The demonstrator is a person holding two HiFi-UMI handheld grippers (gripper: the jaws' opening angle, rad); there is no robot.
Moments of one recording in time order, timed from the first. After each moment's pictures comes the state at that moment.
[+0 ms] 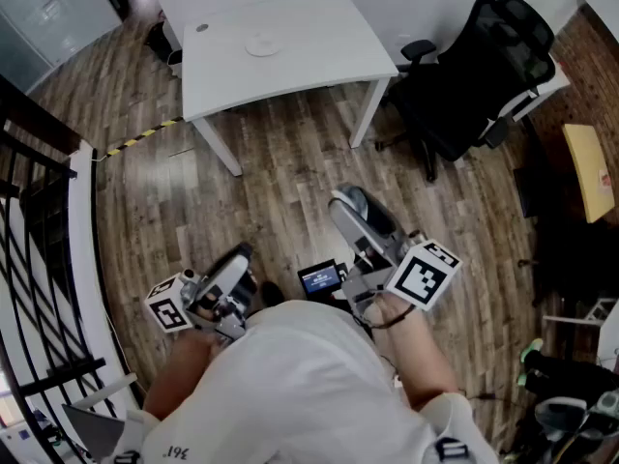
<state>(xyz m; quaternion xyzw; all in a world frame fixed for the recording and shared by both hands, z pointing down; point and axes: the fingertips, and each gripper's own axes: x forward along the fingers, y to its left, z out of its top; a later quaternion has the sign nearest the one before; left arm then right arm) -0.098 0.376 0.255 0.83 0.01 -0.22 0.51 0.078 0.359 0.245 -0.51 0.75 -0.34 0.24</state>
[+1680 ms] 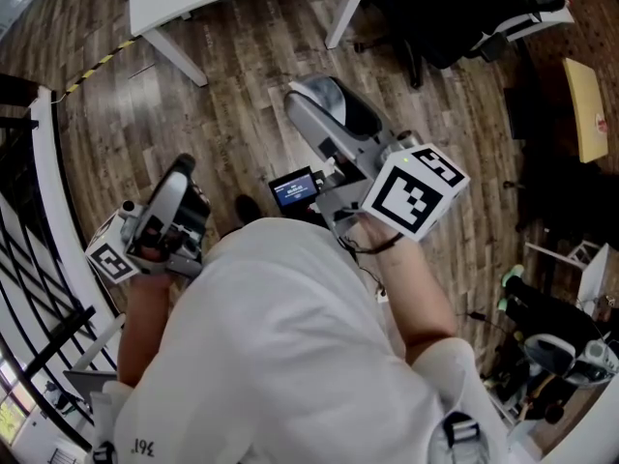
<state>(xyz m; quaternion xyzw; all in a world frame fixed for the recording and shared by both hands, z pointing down) -0.104 0.354 0.258 0.83 0.00 -0.23 0.50 0.068 0.341 0.268 -0.54 0.75 -0.33 0.18</state>
